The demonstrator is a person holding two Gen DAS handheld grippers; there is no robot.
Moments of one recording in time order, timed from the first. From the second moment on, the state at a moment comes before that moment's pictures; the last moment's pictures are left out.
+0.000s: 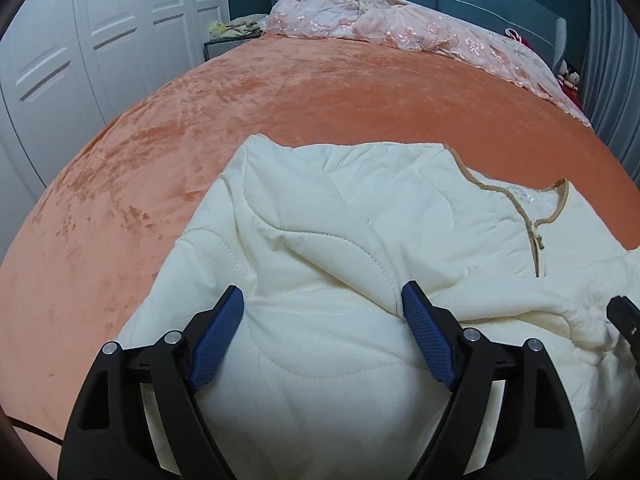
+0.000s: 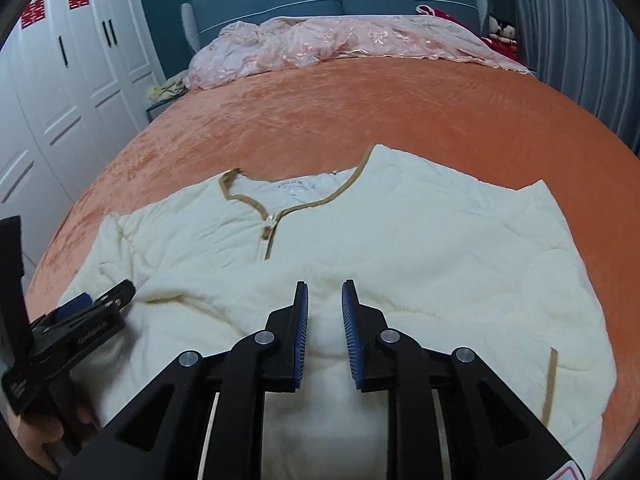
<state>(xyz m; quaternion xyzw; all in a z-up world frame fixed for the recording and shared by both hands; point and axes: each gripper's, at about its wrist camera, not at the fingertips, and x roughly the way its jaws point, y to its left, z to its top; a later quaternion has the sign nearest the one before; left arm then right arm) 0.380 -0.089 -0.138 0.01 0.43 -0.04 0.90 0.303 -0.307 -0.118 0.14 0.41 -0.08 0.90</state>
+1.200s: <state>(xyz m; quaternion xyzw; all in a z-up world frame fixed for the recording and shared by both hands) 0.062 0.111 0.005 -0.03 0.38 0.05 0.92 -0.059 -0.280 -0.018 0.09 0.36 -0.12 0.92</state>
